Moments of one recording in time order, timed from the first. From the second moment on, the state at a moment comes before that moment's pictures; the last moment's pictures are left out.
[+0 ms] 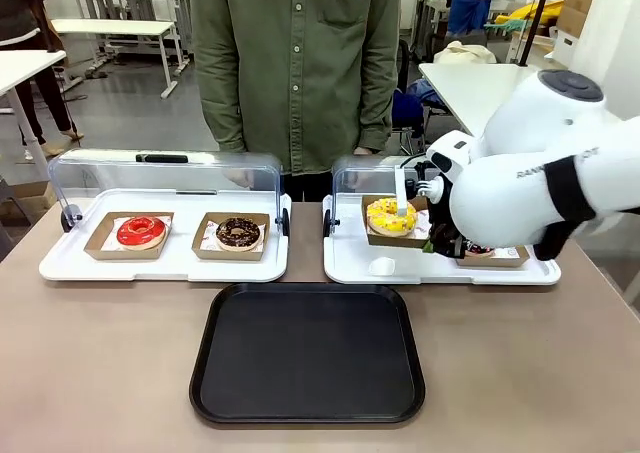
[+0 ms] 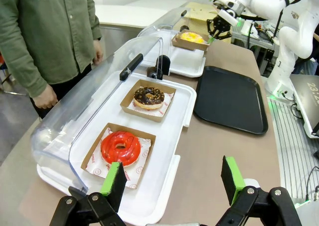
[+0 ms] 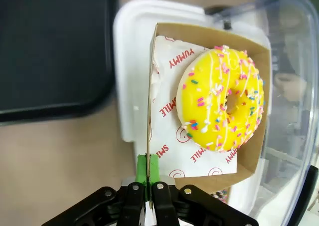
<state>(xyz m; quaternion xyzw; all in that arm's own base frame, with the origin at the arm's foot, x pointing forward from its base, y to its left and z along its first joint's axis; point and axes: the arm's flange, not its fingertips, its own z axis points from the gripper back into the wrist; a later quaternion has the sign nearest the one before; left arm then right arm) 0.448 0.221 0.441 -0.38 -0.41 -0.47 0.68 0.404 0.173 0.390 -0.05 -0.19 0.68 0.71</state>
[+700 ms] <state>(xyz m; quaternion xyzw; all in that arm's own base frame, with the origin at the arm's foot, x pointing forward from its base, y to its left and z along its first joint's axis) 0.448 0.221 0.441 -0.38 -0.41 -0.47 0.68 0.321 0.263 0.404 -0.03 -0.17 0.68 0.71</state>
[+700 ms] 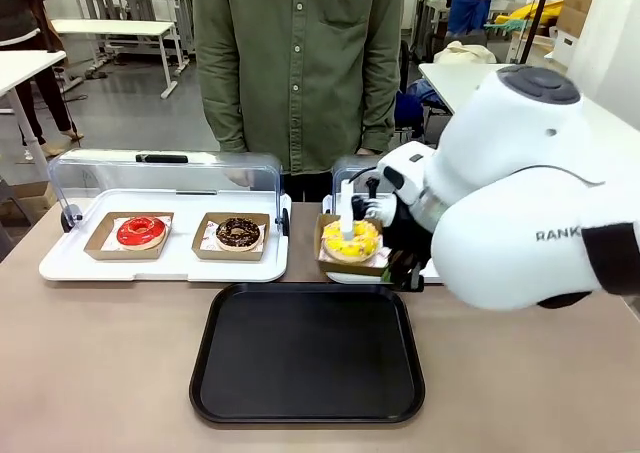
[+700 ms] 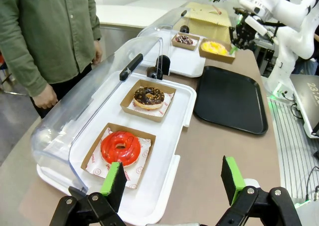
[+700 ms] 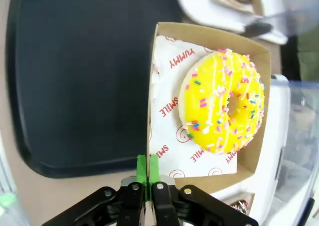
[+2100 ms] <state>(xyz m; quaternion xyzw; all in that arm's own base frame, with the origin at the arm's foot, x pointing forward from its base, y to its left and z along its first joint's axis) 0.448 0.221 0.441 -0.38 -0.41 -0.47 0.68 0.279 0.331 0.309 0.00 -0.12 0.70 0.70</state>
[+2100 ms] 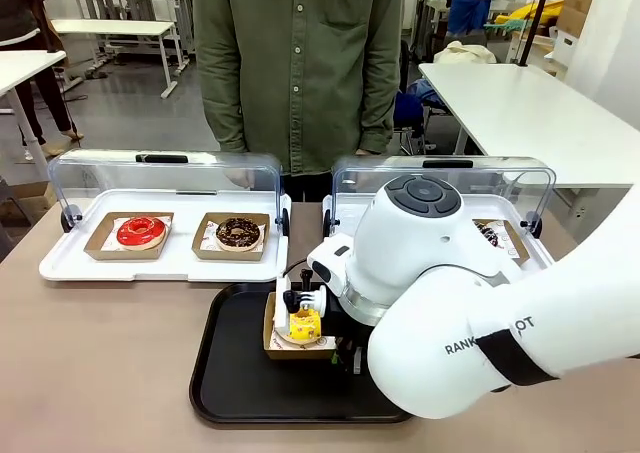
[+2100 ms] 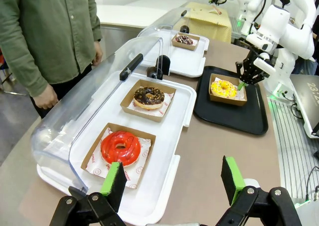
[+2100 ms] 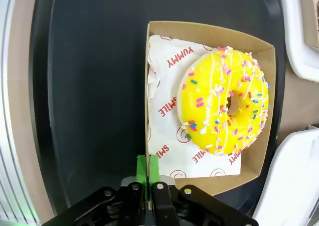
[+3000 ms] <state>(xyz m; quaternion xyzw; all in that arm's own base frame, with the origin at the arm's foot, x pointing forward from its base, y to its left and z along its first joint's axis) 0.448 0.221 0.441 -0.38 -0.41 -0.47 0.68 0.279 0.330 0.311 0.00 -0.12 0.71 0.70</state>
